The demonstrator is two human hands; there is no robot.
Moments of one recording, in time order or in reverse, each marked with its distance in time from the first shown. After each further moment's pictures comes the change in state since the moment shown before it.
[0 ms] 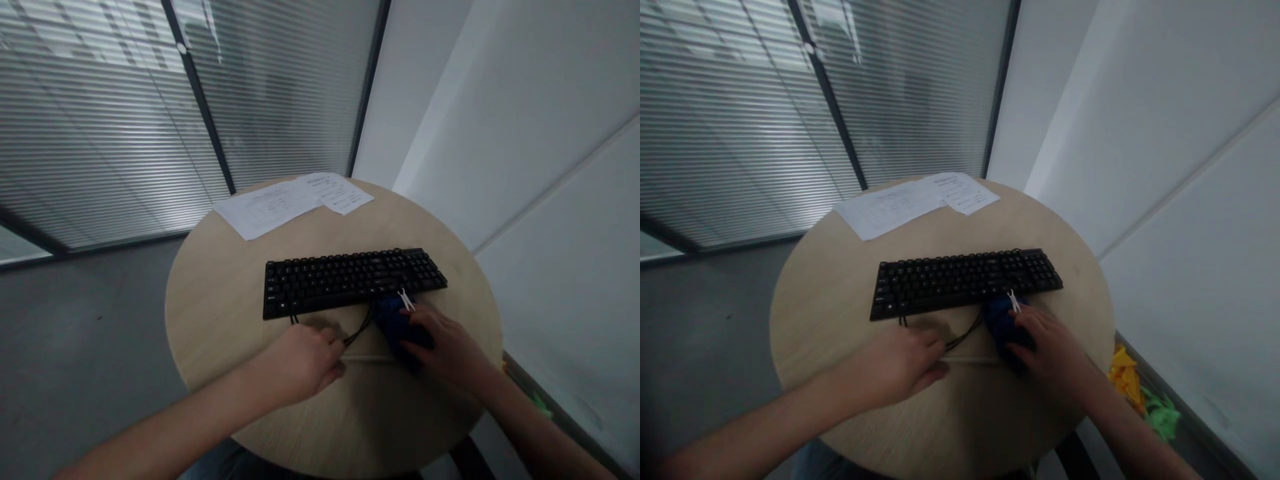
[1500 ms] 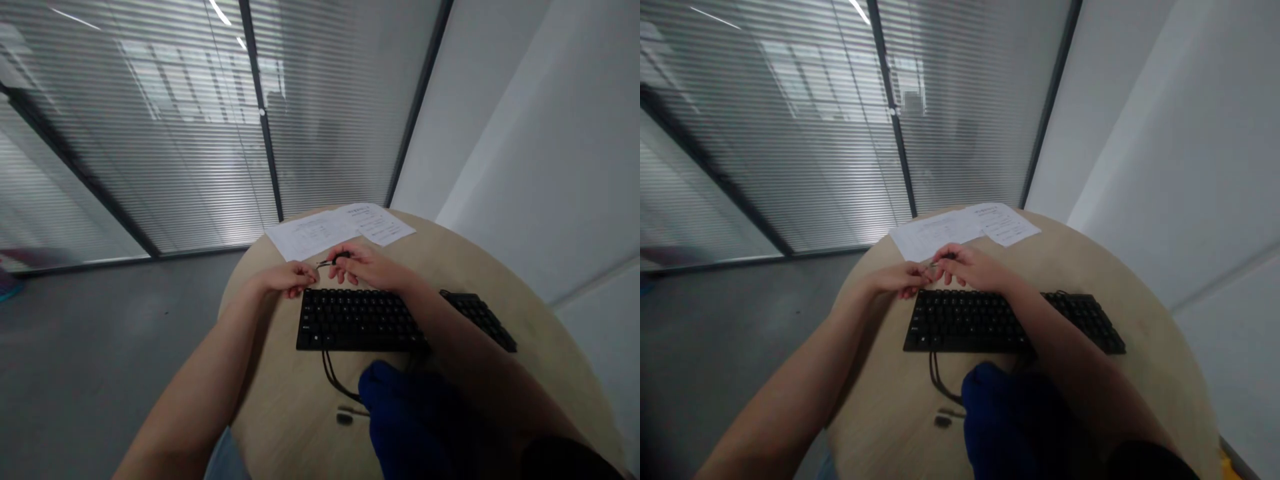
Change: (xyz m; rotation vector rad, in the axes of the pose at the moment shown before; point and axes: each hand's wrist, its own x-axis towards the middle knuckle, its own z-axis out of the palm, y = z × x) left_hand -0.001 -0.221 -0.034 -0.889 0.015 -0.611; right_hand 0.277 -0.072 0.033 1.110 -0.463 -0.155
